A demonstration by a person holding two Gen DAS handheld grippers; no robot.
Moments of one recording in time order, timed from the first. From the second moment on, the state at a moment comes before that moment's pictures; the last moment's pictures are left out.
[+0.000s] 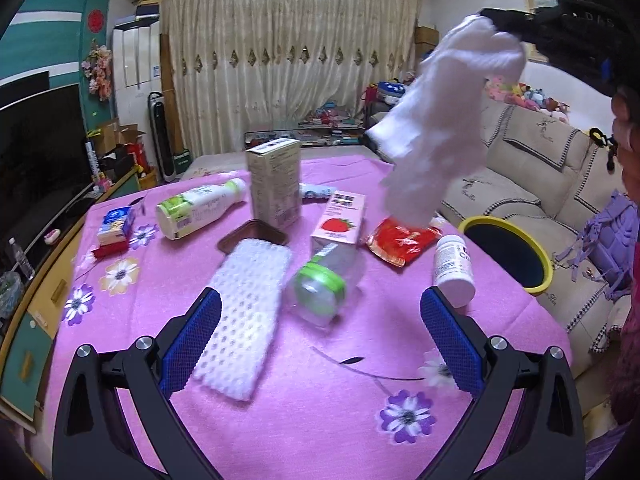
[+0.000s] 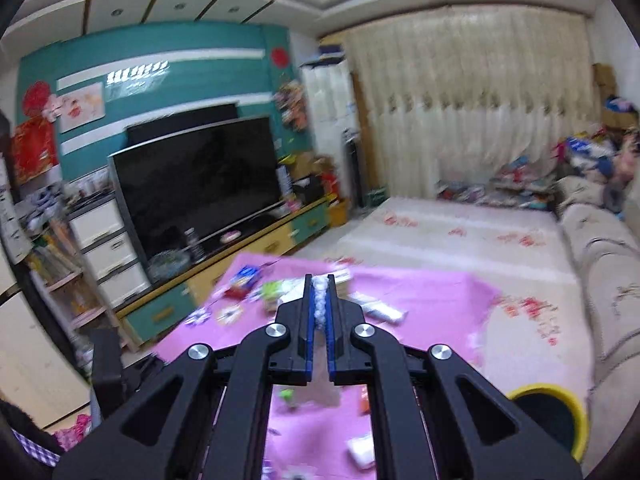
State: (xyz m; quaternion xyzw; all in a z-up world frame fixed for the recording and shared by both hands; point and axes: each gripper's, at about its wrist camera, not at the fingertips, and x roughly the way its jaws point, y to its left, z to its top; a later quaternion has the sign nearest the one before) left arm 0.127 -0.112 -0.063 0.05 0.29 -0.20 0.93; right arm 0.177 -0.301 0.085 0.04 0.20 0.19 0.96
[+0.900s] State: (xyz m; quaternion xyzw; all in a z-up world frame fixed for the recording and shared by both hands) left arm 0.158 -0.349 -0.115 0.19 0.37 -0.27 0.87; right arm 0.138 -0.544 -0.033 0.13 0.29 -0.02 0.95
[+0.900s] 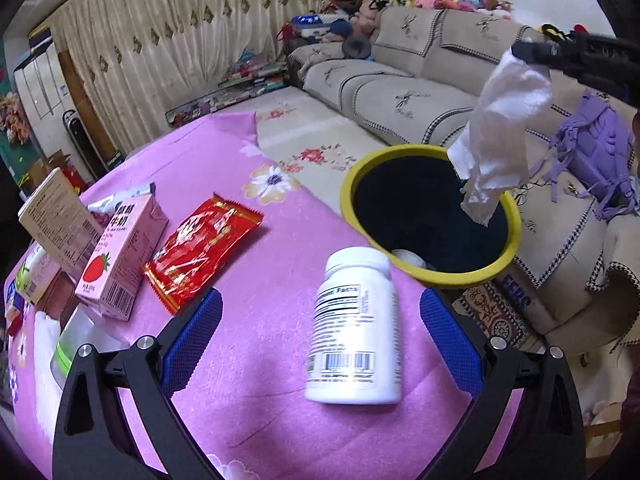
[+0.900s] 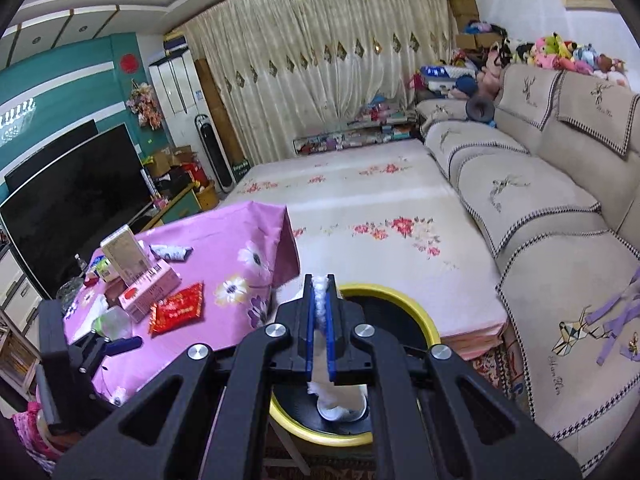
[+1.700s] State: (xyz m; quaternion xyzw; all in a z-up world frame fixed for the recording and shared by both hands) left arm 0.157 -0.344 -0.128 0.20 0.39 -0.28 0.86; right arm 0.096 -0.528 -0.046 0.14 0.29 -0.03 0.95
